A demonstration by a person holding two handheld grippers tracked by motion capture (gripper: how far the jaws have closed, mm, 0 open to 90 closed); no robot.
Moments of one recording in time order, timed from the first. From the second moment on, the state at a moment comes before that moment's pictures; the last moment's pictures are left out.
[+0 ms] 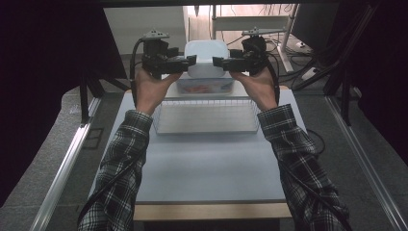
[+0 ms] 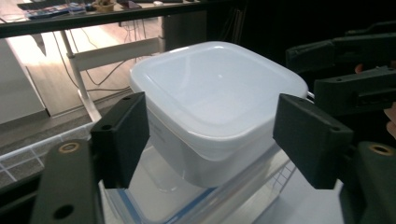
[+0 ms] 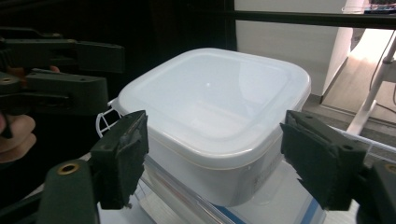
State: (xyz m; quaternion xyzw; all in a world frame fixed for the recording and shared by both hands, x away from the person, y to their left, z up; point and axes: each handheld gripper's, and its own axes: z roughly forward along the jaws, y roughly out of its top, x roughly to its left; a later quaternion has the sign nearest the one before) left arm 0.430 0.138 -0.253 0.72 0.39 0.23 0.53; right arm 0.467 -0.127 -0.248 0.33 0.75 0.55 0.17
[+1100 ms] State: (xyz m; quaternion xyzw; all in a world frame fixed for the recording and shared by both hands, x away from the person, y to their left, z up) left arm 0.387 0.137 -0.312 0.77 0.37 0.19 0.49; right arm 0.427 -0.148 -0.288 0.30 0.79 0.50 0.16
